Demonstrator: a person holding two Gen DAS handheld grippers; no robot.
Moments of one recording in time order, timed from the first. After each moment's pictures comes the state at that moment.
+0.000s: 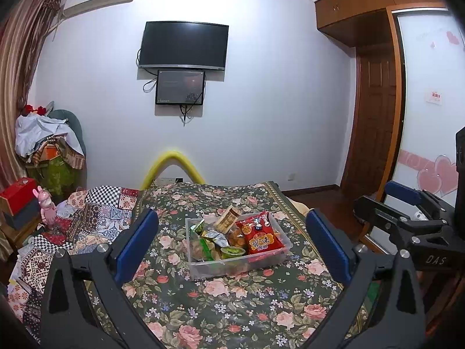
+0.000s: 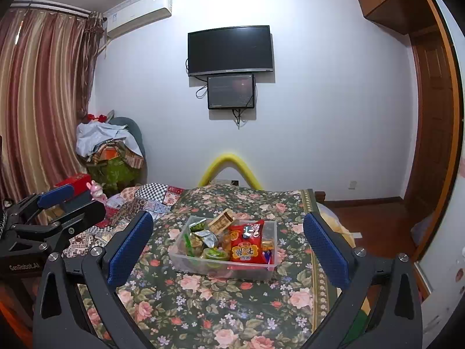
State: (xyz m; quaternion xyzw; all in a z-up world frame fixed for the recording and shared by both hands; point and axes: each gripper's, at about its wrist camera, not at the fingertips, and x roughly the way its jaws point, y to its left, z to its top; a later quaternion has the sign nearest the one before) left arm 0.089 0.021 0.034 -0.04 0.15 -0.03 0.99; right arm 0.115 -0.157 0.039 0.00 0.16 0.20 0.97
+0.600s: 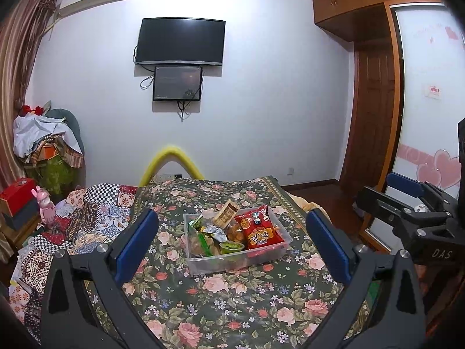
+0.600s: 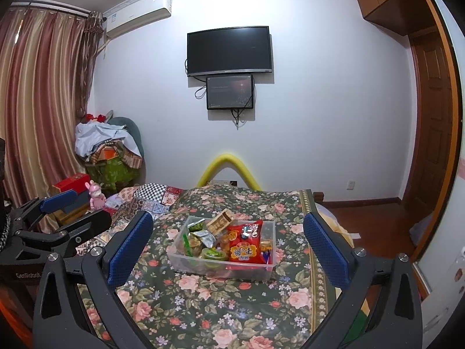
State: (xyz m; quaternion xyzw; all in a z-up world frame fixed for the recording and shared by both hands) left arm 0.091 0.017 0.029 -0.03 0.16 -0.03 0.99; right arm 0.114 -0.156 0.041 -0.01 0.16 0.20 0.97
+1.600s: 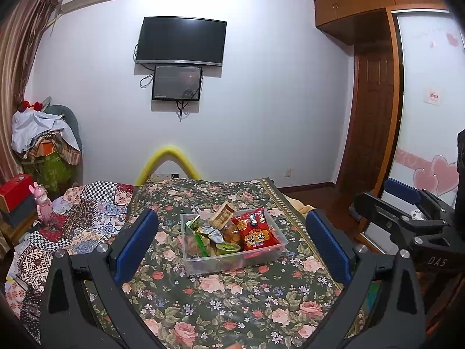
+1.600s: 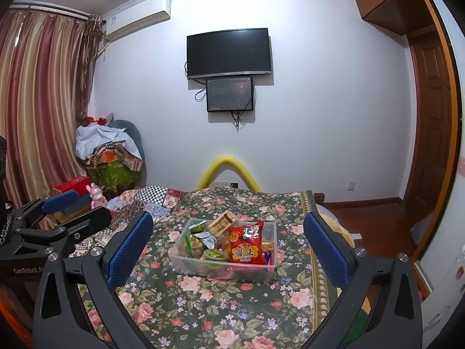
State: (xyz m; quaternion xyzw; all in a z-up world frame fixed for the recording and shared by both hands) left arm 0.089 0.020 0.034 -0.04 0.16 -0.04 0.99; right arm 0.110 -0.157 0.042 0.00 0.16 0.20 0.97
